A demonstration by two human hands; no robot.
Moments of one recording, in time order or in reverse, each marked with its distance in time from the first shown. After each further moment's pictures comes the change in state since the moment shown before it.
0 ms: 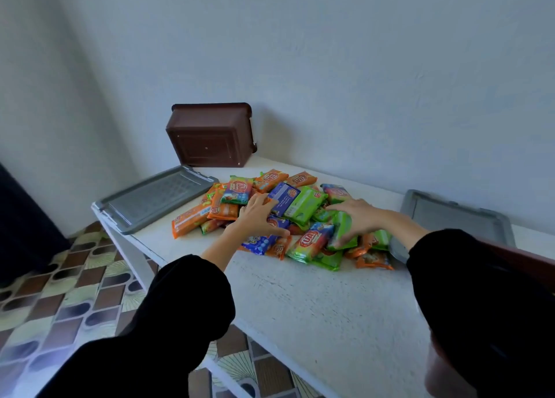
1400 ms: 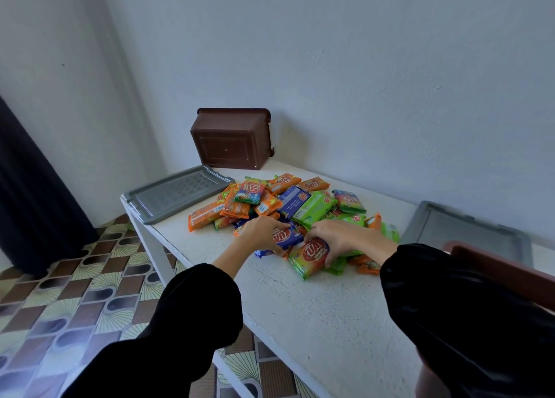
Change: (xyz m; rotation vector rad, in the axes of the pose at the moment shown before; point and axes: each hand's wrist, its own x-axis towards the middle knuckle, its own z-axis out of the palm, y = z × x) left_hand -0.030 0.014 0.008 0.169 -0.010 -0.031; right_hand 0.008 -0.047 0.017 -0.278 -0.015 -0.387
